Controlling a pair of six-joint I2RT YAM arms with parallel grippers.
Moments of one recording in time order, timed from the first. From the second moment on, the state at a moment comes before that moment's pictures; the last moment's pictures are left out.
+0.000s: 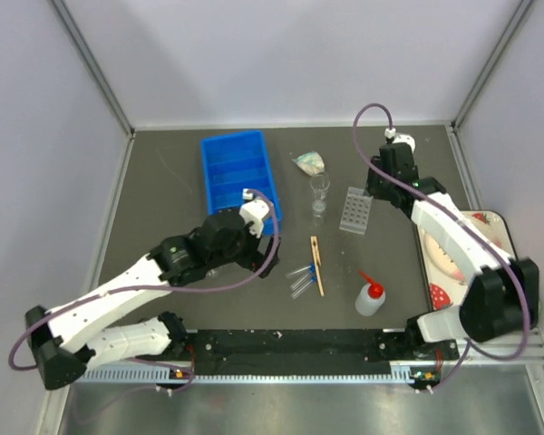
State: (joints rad) left arm -0.92 0.95 0.93 -0.57 -0.08 -0.22; right arm 0.28 1.45 1.13 -0.46 0.27 0.36
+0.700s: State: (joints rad) left arm -0.92 1.53 0.99 -0.46 -0.12 -0.17; right arm 0.50 0.83 0.97 -0.68 0.14 0.37
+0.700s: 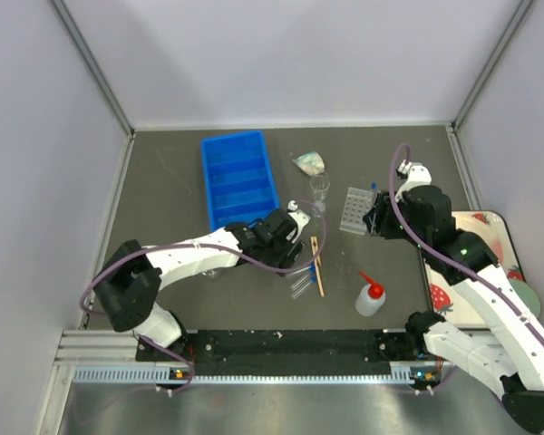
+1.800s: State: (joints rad) left arm -0.94 1.66 0.93 -0.32 -0.04 -0.10; right arm 0.50 0.79 0.93 -0.71 0.11 0.37
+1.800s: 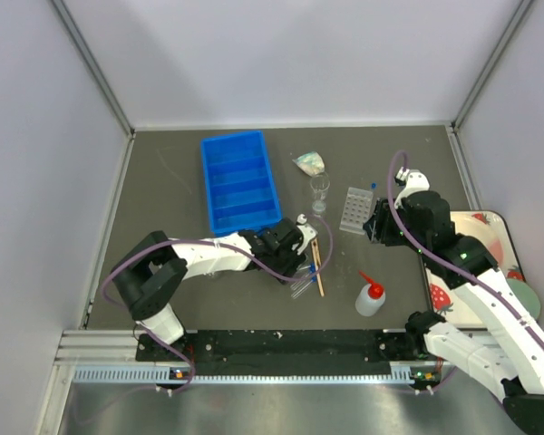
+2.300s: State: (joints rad) left arm -0.96 1.74 1.00 -0.26 -0.02 -0.07; right arm 0.50 0.79 0.93 -0.71 0.11 0.37
